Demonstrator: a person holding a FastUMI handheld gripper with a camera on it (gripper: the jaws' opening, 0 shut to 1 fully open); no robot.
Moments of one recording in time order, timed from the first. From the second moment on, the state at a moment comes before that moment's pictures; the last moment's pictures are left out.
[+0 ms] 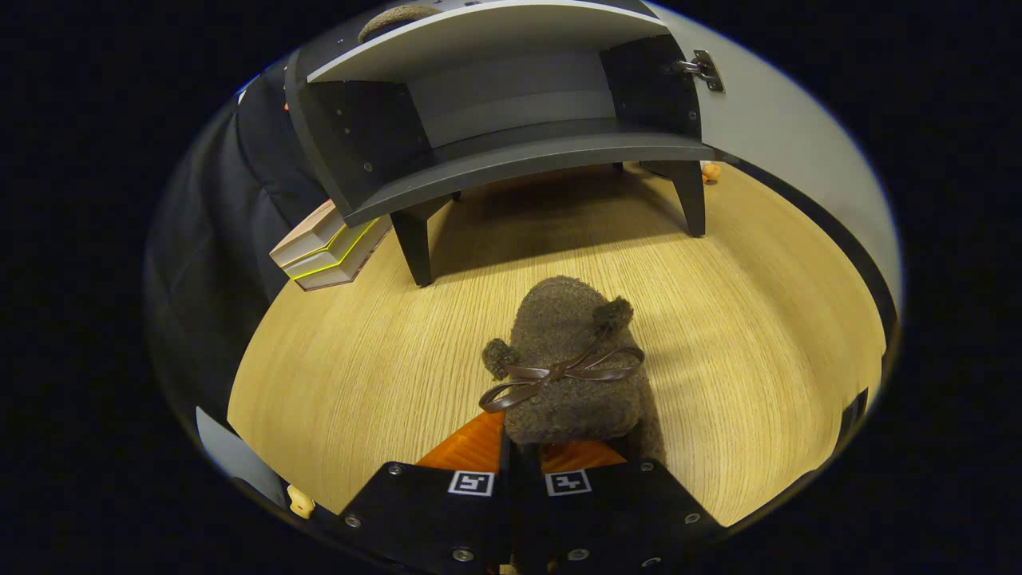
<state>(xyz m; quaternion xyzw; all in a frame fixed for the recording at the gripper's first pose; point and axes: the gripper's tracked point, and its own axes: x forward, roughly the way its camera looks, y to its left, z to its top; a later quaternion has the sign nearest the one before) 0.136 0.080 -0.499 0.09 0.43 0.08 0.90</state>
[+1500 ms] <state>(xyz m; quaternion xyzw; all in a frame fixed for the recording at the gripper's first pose) 0.377 0.033 -0.134 -0.04 0.19 0.06 0.98</state>
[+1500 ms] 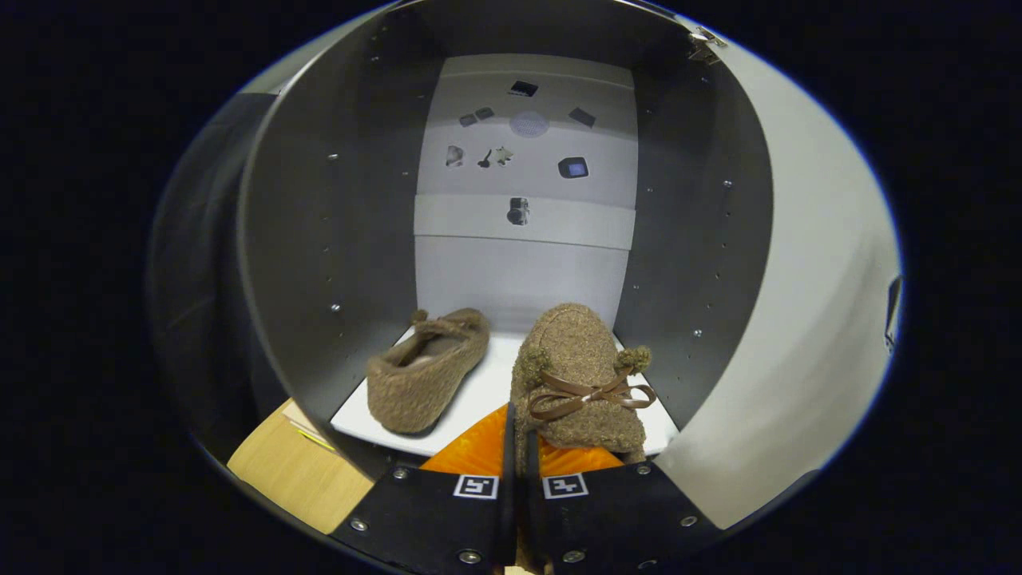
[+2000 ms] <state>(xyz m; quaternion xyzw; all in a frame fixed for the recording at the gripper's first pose) 0.489 0.030 -0.161 -0.07 0.25 0.06 0.96</state>
